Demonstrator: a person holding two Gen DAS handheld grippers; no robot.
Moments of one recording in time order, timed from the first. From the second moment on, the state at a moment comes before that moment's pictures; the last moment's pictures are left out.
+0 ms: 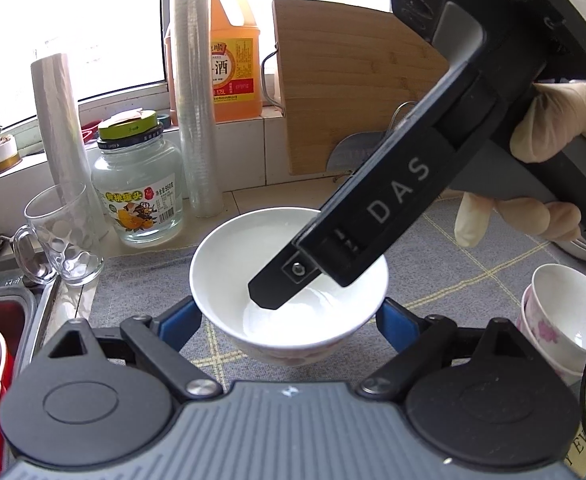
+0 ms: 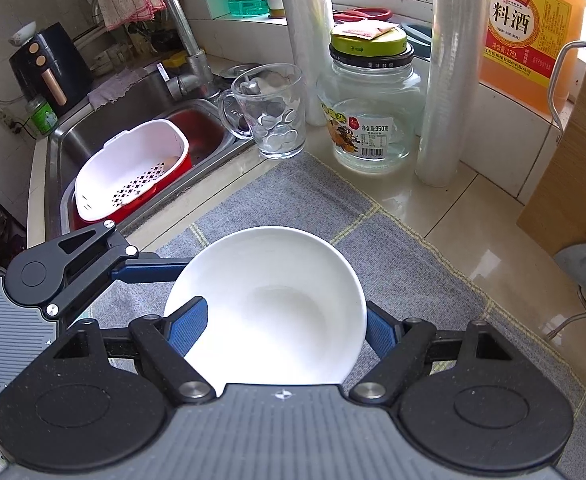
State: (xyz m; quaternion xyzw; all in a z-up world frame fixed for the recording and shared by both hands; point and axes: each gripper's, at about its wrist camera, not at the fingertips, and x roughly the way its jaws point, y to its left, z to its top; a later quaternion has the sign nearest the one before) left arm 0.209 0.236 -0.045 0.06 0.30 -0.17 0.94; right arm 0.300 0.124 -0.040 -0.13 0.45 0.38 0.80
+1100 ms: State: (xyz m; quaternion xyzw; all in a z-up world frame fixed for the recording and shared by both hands) left arm 0.136 0.152 -0.009 0.11 0.28 -0.25 0.92; right arm 0.196 0.006 -0.004 -0.07 0.44 0.33 0.83
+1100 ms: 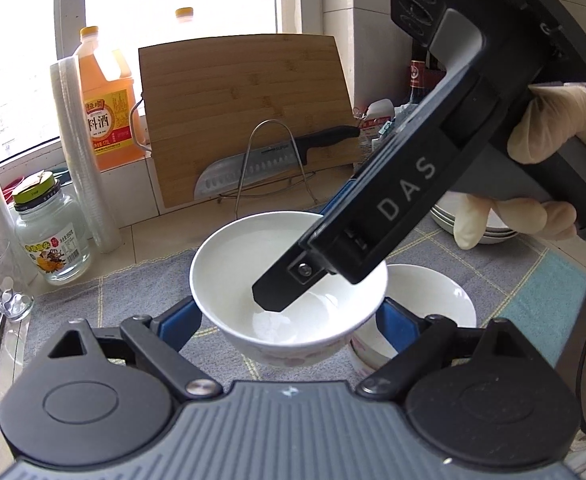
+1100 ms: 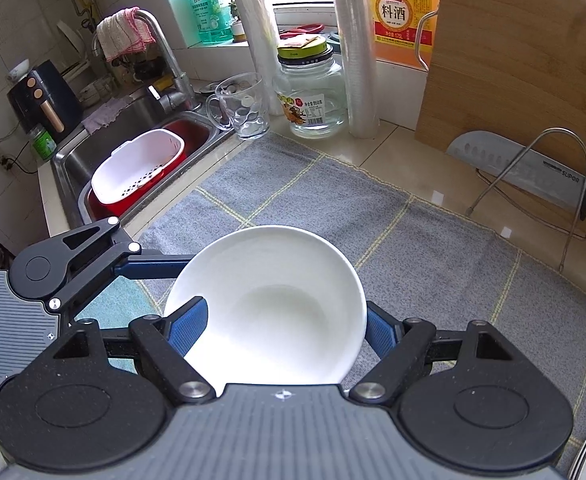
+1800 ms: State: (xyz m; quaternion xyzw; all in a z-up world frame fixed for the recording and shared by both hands) left arm 0.127 0.098 -0.021 0.12 0.29 -0.33 0.89; right arm 0.161 -0.067 -0.012 -0.03 0.46 0.25 0.85
